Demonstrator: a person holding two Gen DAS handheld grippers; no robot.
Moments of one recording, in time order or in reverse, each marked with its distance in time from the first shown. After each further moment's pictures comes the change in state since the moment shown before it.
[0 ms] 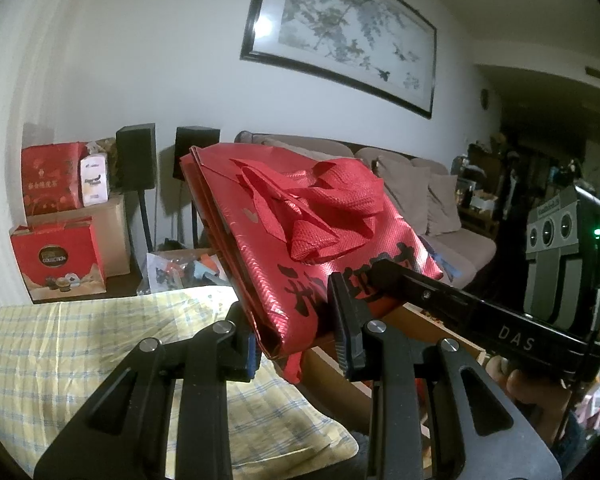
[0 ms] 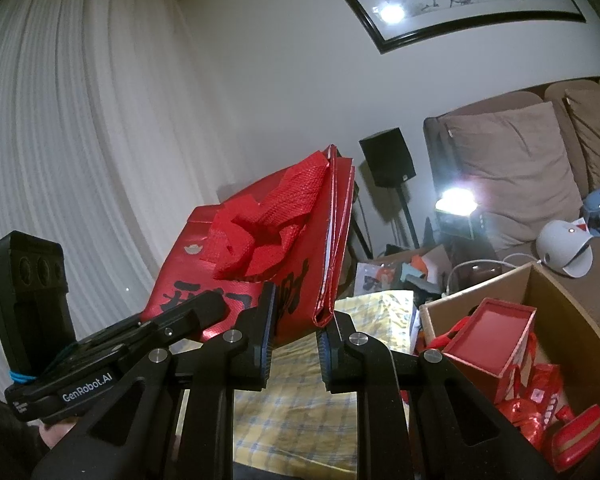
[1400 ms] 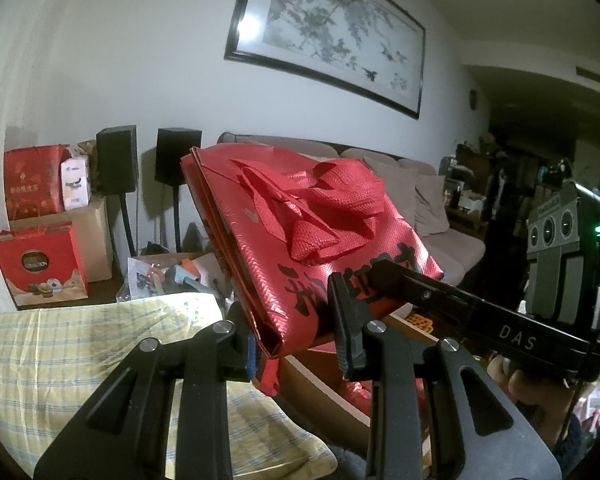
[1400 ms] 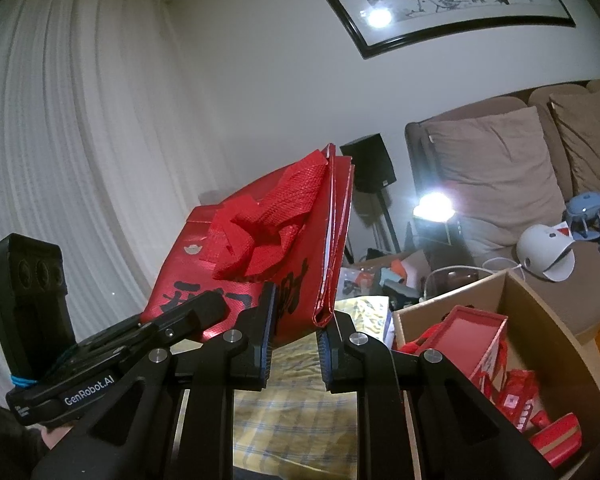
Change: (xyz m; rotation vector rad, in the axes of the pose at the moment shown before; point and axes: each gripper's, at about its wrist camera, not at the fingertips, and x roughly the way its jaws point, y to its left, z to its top) left arm 0.022 -0.024 0.007 0.005 -0.001 -0.047; right arm -0.022 -0.009 0.010 0.003 -0.010 -0.059
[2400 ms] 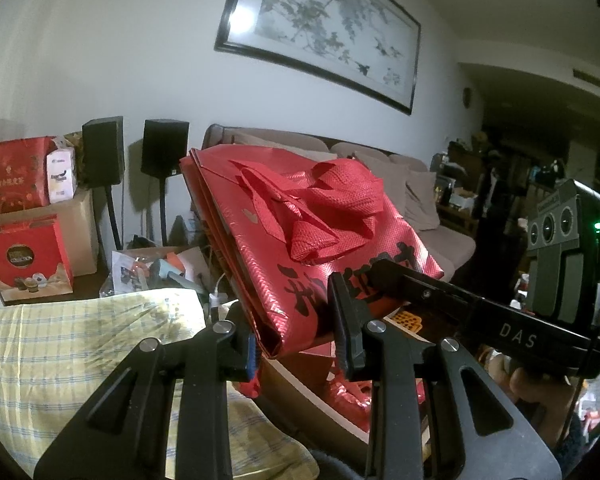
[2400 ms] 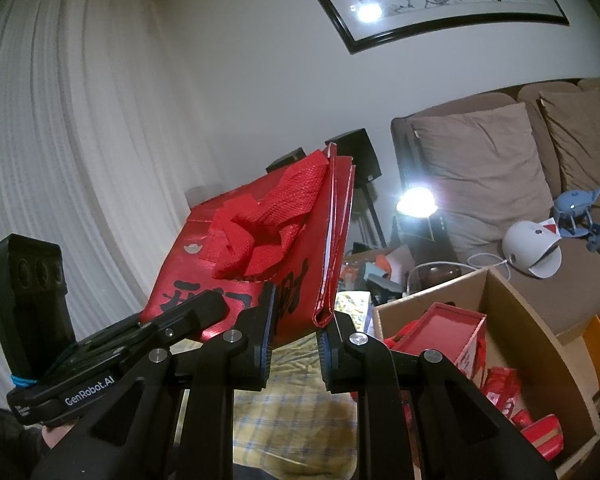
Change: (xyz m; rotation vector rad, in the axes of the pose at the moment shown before) left arm 0.018 -0.013 0.000 -0.013 0.024 -0.038; right arm -0.015 -0.001 0.005 0.009 0.028 -0.044
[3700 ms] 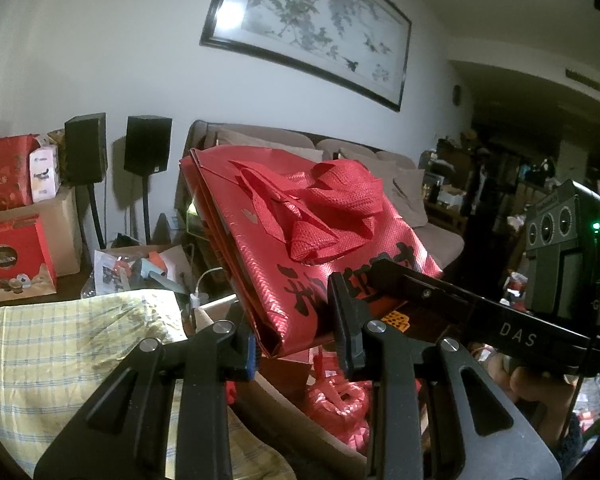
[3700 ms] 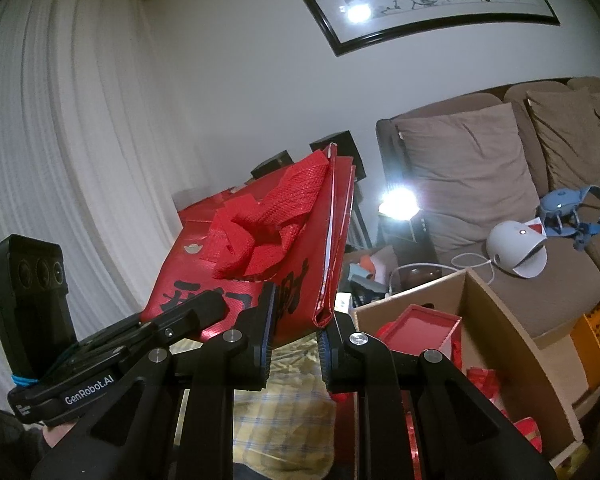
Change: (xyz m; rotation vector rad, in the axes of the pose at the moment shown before) left arm 0.018 -0.020 0.006 -0.002 0.015 -0.047; right arm -0.015 -0.012 0.011 0.014 -0.002 -0.047
